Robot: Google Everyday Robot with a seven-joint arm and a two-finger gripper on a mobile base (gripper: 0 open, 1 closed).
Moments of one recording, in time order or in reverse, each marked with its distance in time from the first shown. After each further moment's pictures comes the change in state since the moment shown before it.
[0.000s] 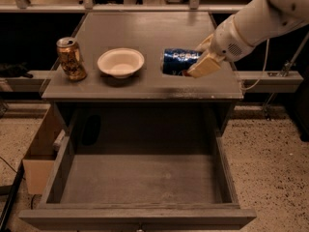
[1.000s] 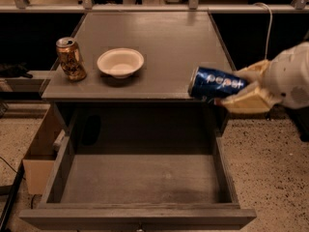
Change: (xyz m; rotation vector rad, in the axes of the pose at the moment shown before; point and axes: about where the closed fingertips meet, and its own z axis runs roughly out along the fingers) arm 0.040 0.116 -0.097 0.143 -0.059 0.128
